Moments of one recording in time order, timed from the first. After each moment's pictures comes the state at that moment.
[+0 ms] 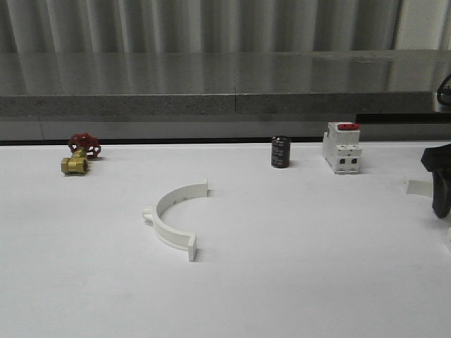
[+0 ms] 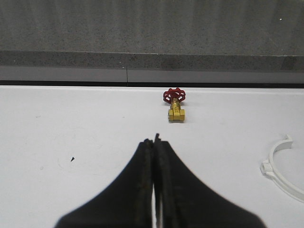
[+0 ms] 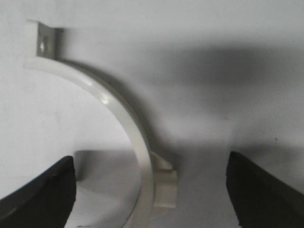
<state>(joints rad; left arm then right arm) -0.07 0.36 -0.44 0.01 0.45 -0.09 -0.08 1.85 -1.07 -0.01 0.54 0.02</state>
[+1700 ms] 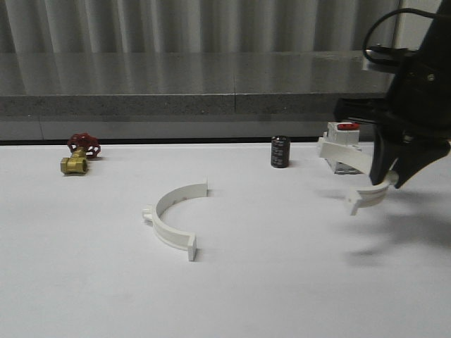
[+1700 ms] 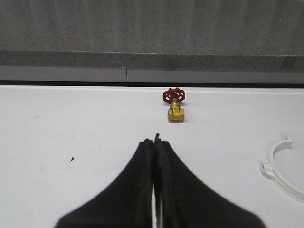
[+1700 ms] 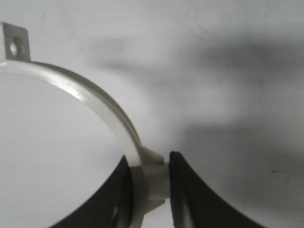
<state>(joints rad) -0.07 0.36 -0.44 0.01 0.45 -0.09 0.20 1.76 -1.16 0.11 0.71 0.28</state>
